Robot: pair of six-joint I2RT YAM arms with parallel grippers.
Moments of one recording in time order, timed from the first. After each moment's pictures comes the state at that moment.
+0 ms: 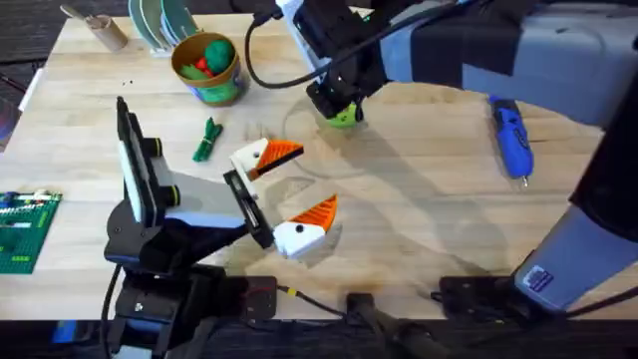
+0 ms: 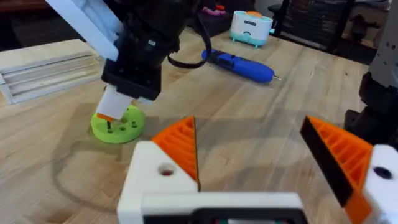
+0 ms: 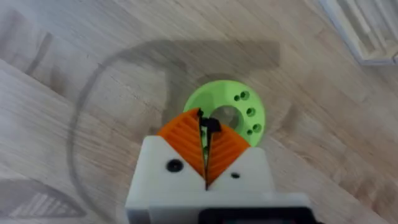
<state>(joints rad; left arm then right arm) -0.11 0.01 0.03 -0.12 0.92 -0.06 0.70 1.97 1.49 -0.63 0.18 0.01</state>
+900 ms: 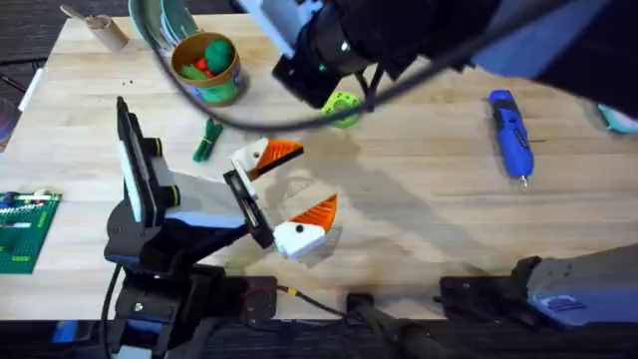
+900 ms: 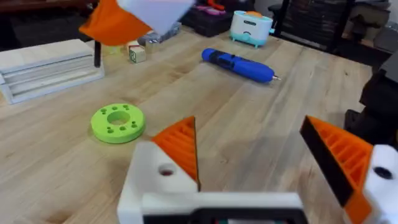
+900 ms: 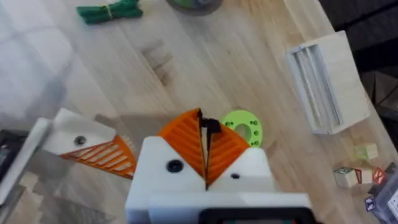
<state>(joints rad) -0.11 0.01 0.03 -0.12 0.92 -0.06 0.90 1.68 1.64 -0.83 0.23 -0.21</state>
